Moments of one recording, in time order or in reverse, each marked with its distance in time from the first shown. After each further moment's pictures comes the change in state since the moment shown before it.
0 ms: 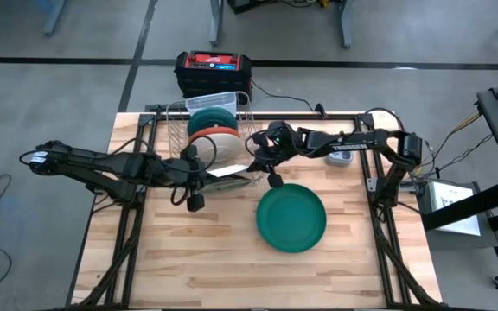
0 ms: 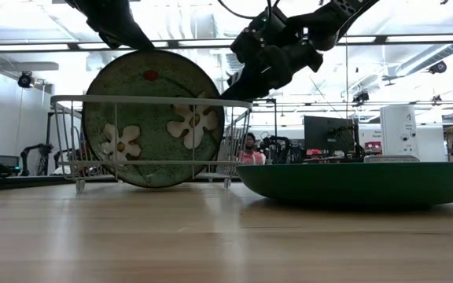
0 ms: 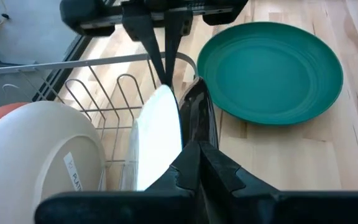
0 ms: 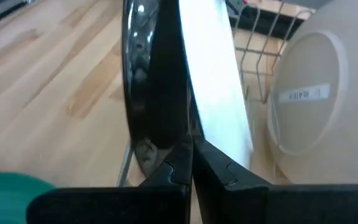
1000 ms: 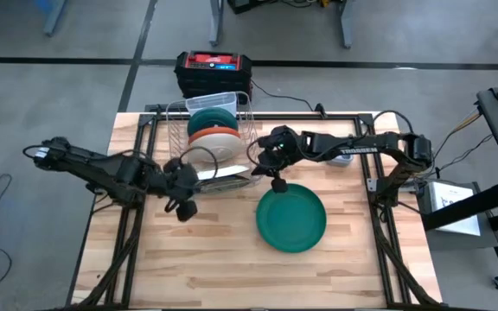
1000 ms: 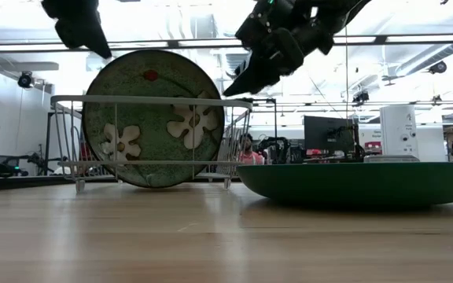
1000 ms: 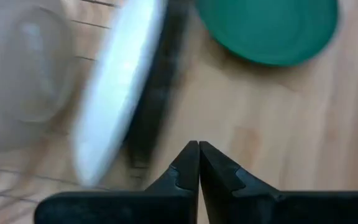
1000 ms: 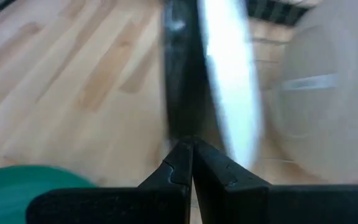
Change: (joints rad) left arm -0.159 0.054 0.130 -0.408 0.021 -0.483; right arm 0.066 -0.082 -0.002 -0.109 0.126 0.045
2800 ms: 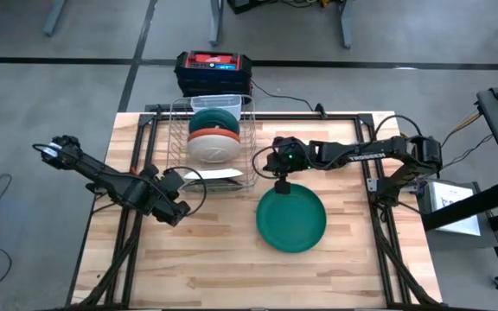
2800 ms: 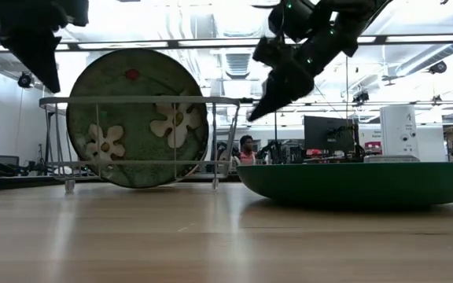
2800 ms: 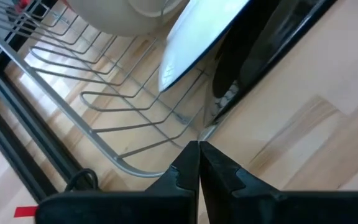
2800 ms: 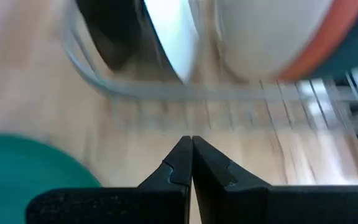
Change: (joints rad) left arm -0.161 0.093 -0.033 -0.432 -0.209 -0.553; right arm 0.045 -0.075 -0.174 0.004 0.339 0.133
